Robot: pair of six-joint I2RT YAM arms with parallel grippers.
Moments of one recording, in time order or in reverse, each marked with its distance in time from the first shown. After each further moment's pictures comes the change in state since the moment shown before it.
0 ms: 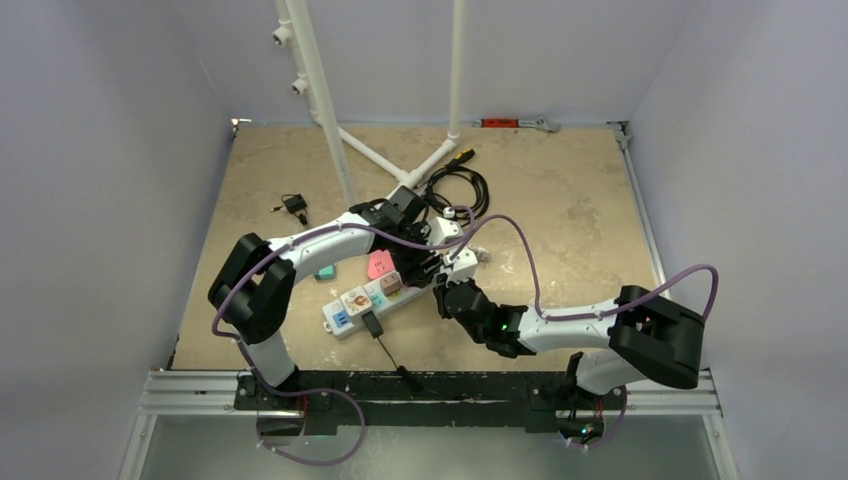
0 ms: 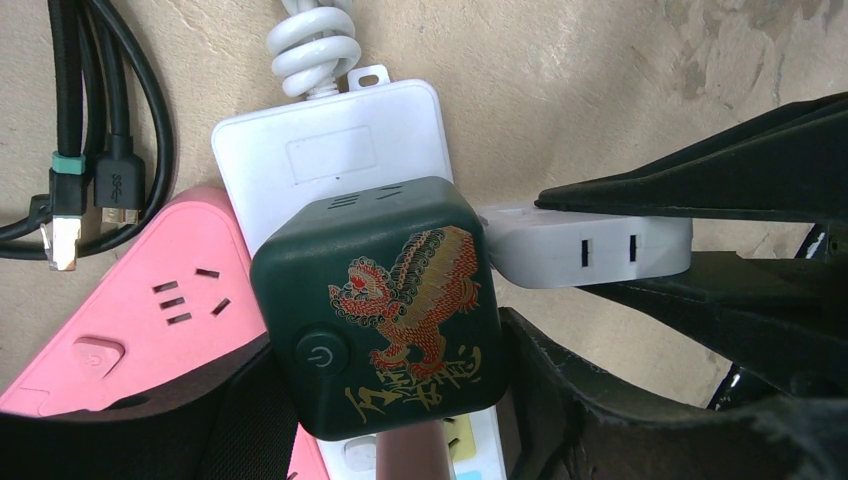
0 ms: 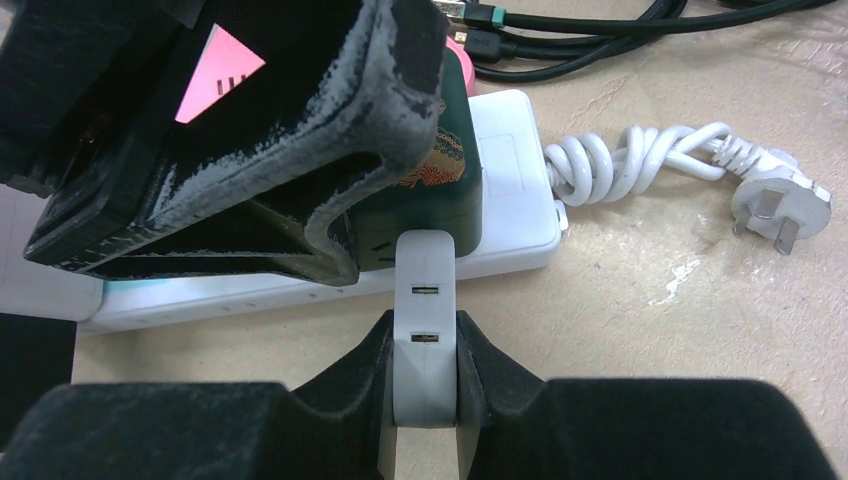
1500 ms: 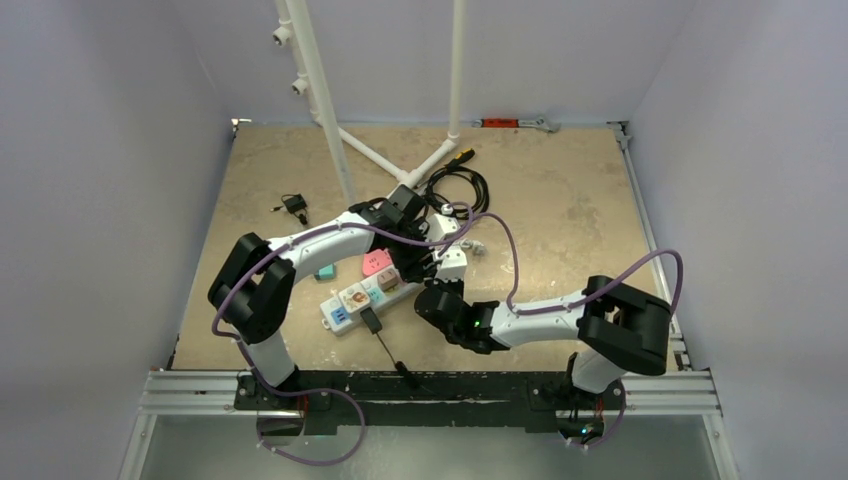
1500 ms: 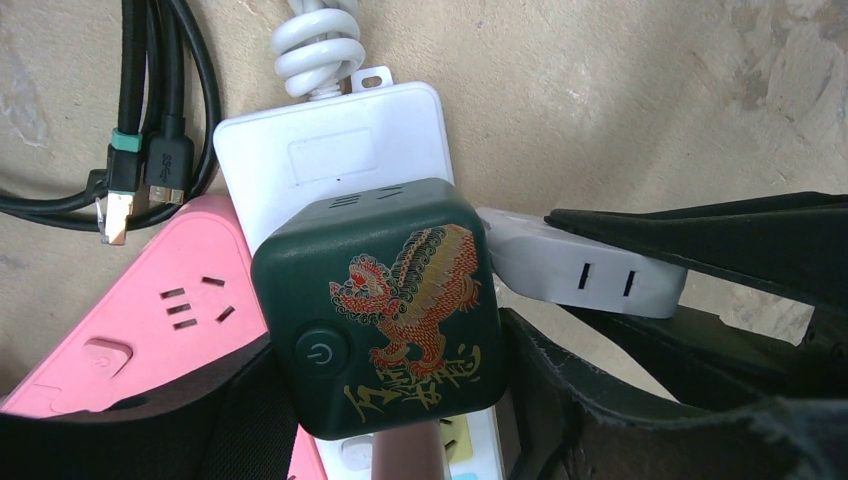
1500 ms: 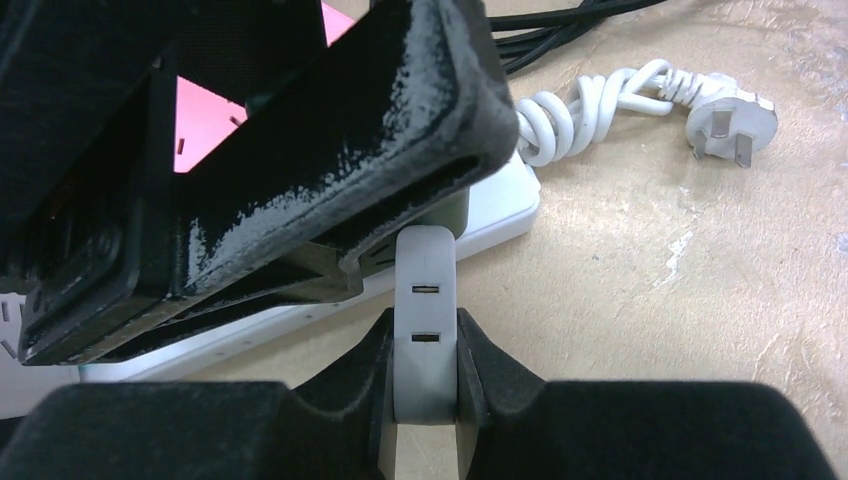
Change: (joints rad) left arm 0.004 0.001 0.001 0.018 -0.075 -0.016; right arm 0.063 0.167 0.180 -0.180 0.230 0.209
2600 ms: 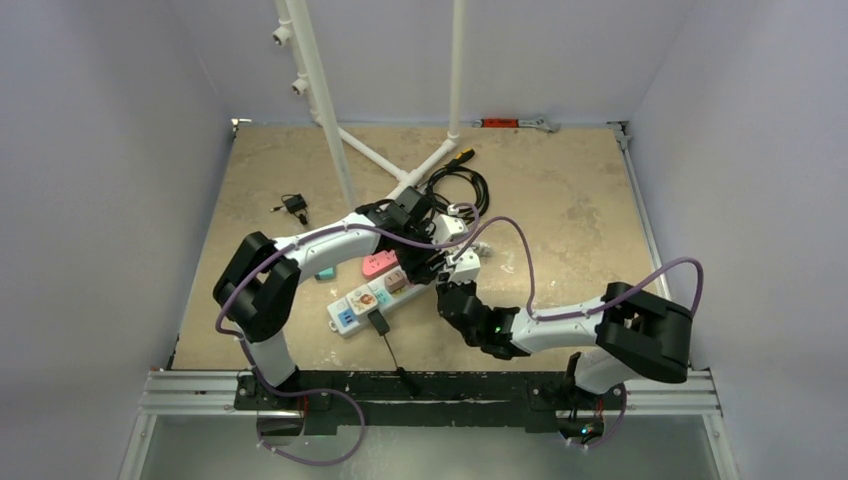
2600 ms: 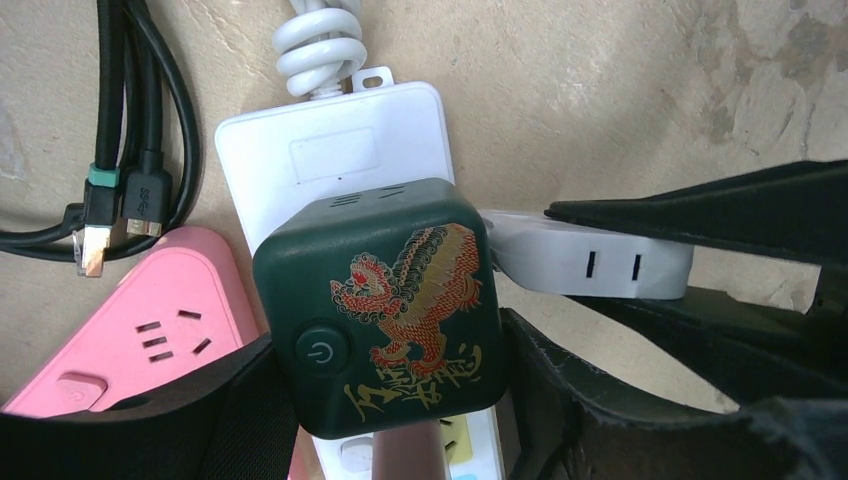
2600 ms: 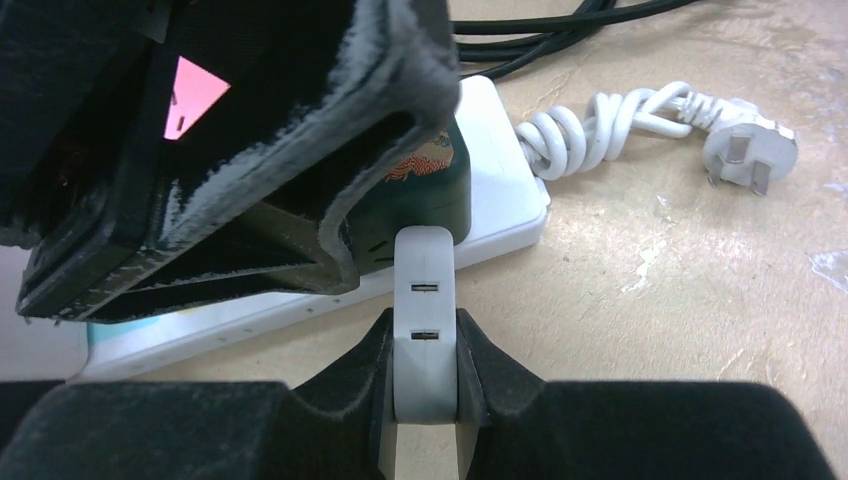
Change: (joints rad) left arm -0.026 0.020 0.016 0.025 -0.013 -0.045; right arm -0.048 -0.128 -0.187 0.207 -0.123 -0.132
